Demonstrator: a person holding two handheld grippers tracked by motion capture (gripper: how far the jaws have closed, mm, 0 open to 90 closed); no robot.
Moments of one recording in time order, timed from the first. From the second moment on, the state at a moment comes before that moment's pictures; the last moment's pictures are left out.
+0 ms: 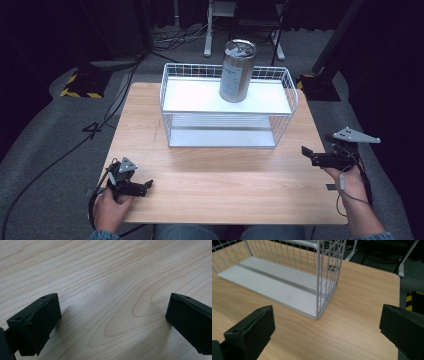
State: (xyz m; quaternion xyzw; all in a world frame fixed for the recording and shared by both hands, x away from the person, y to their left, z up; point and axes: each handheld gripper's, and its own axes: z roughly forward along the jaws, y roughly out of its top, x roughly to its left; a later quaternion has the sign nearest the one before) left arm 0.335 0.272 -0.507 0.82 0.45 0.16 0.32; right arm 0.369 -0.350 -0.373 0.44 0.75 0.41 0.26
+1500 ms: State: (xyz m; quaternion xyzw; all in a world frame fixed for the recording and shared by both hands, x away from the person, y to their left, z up) left arm 0.336 0.271 -0.507 0.82 0.45 0.16 0.32; right arm 0.366 -0.365 -0.506 0.53 0.75 0.31 0.22
